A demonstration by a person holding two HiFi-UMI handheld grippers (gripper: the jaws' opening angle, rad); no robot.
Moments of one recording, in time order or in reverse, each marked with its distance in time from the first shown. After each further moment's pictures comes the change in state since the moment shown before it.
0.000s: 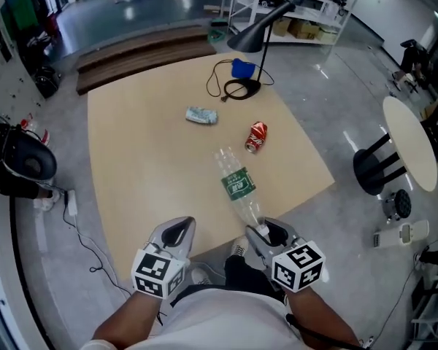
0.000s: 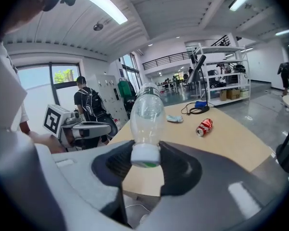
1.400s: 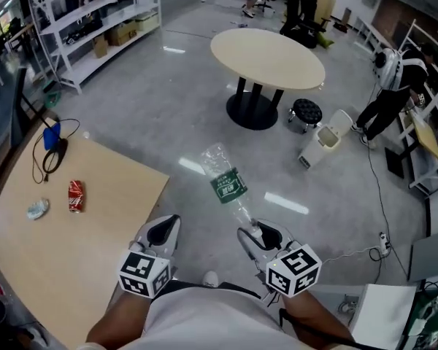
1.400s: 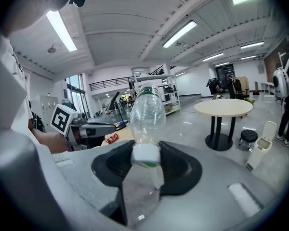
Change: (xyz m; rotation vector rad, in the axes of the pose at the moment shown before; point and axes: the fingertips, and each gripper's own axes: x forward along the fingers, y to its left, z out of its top) left arm 0.237 -0.395 0.037 0.293 0.094 -0.644; right arm -0.358 -0.243 -0.095 0.270 -0.271 -0.615
